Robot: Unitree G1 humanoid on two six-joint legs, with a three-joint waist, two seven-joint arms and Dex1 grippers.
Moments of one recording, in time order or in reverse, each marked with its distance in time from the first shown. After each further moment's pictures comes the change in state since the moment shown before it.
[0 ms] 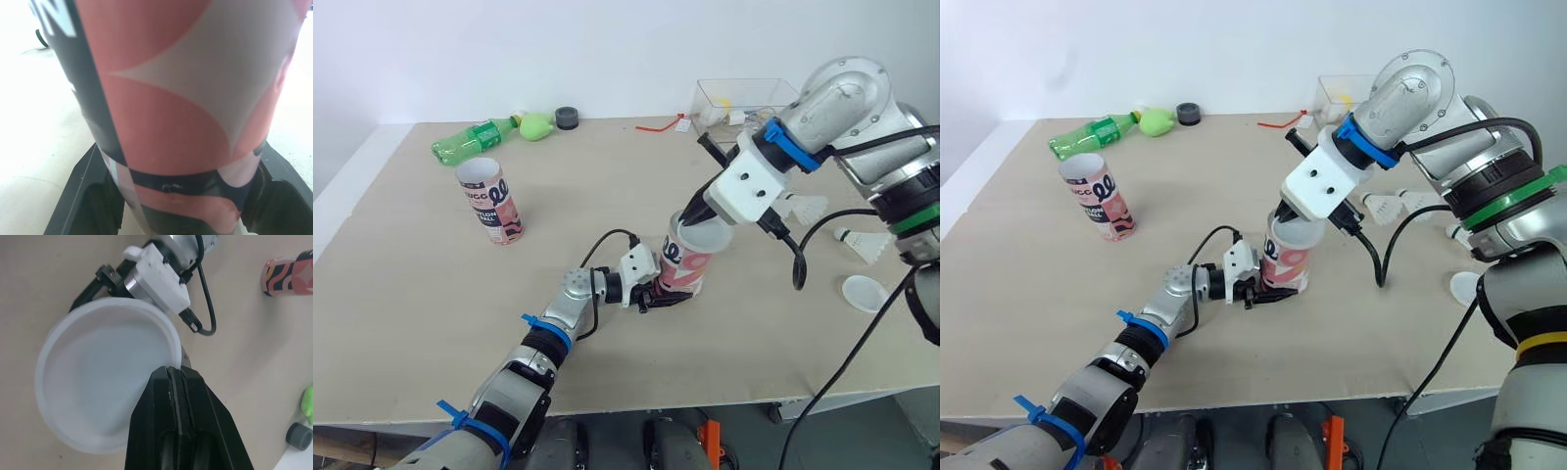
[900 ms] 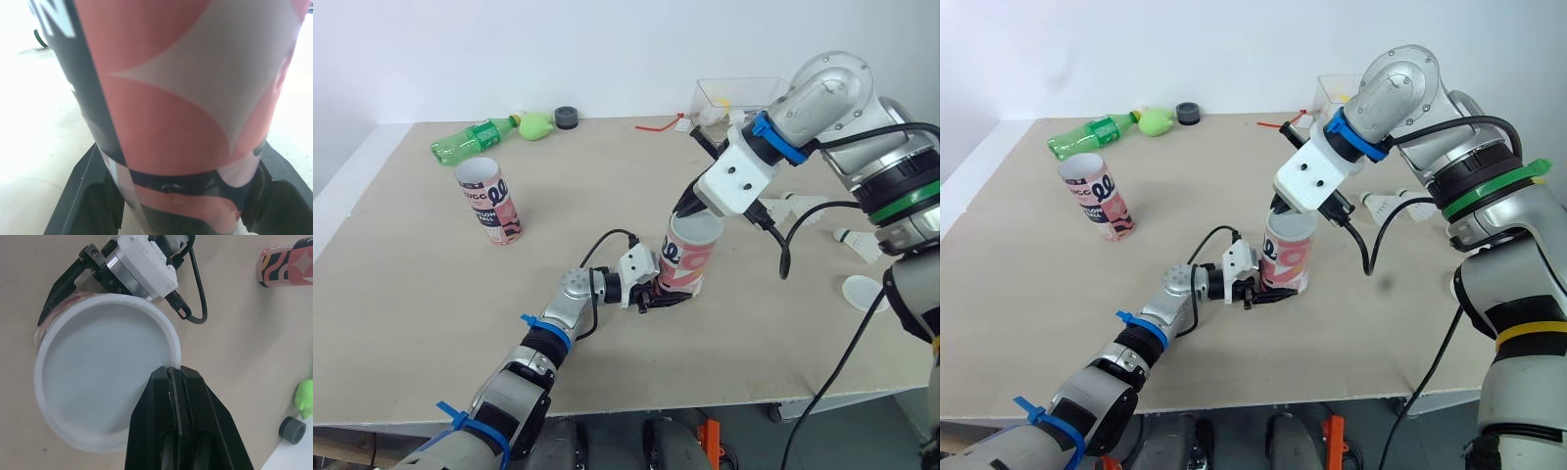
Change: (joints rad) left arm 0.005 0.000 0.008 -0.011 0.001 0.005 -0.016; right arm -0.030 0.069 -0.006 0.107 -0.039 -0.050 0.001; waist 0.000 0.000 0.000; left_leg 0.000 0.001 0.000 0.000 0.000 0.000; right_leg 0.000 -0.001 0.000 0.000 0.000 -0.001
